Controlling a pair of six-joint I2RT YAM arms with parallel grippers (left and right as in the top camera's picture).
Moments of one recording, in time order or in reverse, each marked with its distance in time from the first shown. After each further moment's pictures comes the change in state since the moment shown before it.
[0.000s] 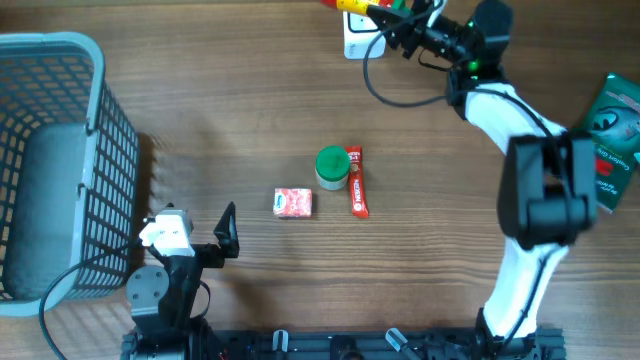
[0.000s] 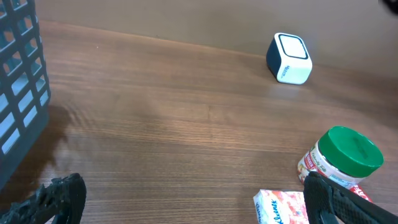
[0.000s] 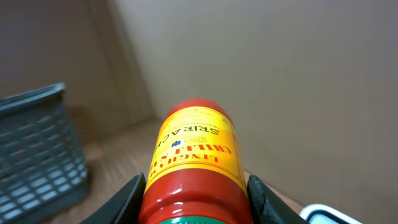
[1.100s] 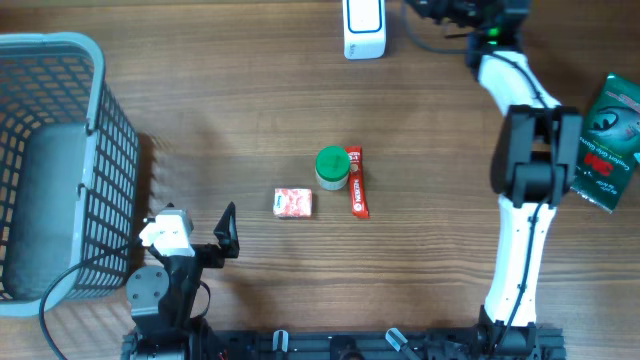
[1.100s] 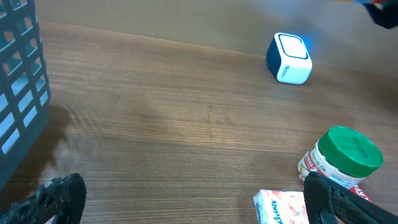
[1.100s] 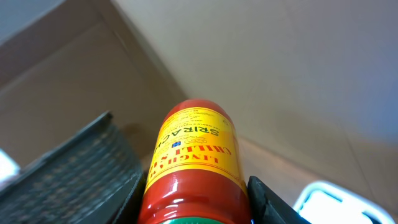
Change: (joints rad) left arm 0.000 0.000 0.000 0.000 0.000 0.000; right arm -0.131 0.341 0.500 0.015 -0.323 0.541
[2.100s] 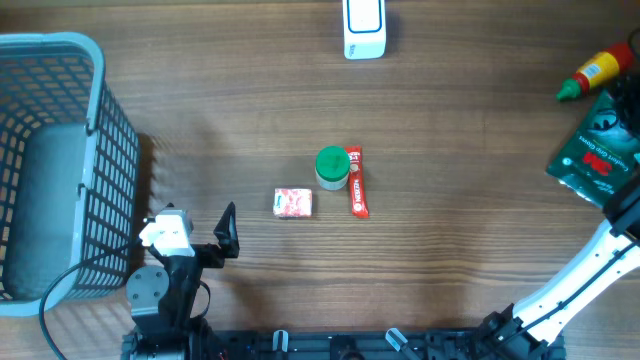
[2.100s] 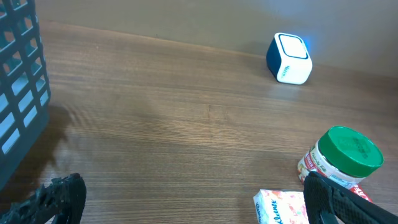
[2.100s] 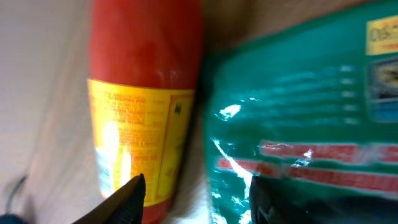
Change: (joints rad) left arm 0.000 0.000 0.000 0.000 0.000 0.000; right arm -0.707 -0.045 0.023 -1.380 0.671 -0.535
